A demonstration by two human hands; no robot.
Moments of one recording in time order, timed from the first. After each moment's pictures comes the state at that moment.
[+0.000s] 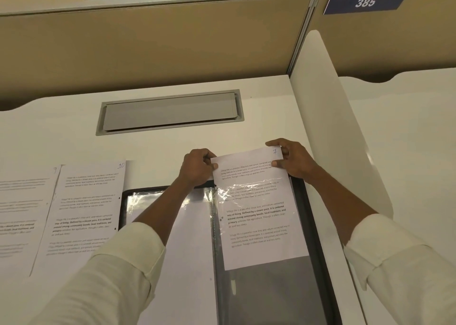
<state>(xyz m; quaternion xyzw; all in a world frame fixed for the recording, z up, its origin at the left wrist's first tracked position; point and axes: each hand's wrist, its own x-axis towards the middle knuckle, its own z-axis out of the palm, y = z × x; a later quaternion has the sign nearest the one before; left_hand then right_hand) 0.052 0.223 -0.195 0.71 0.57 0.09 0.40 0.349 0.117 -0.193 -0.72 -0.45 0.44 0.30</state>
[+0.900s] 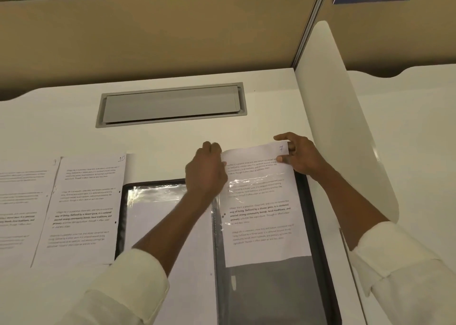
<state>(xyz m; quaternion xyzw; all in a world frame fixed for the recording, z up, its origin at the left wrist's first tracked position) 0.072 0.165 -0.154 0.81 0.57 0.05 0.14 0.351 0.113 -0.181 -0.74 -0.46 0.41 0.26</state>
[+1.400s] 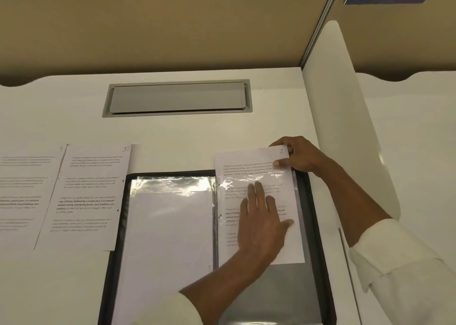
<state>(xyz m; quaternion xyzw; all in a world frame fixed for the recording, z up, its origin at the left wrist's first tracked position) 0.133 -0.003 -0.191 0.83 0.52 0.01 0.19 0.348 0.121 -0.170 -0.70 -0.53 0.44 0.16</state>
